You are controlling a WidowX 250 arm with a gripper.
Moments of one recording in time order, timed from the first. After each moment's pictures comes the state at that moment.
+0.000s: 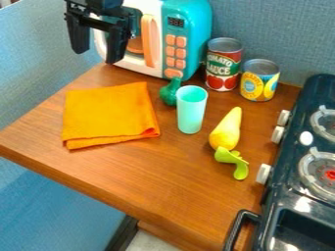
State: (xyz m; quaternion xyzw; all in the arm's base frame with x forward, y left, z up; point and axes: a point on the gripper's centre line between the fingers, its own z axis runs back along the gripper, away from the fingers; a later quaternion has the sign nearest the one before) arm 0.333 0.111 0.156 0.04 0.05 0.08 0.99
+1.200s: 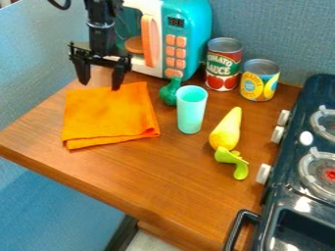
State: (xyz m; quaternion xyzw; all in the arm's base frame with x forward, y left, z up) arm 0.380 0.161 0.074 0.07 -0.03 0.22 0.97
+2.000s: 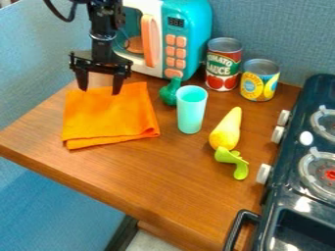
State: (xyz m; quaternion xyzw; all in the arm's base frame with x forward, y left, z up) arm 0.391 0.169 0.055 0.11 -0.06 0.29 0.95
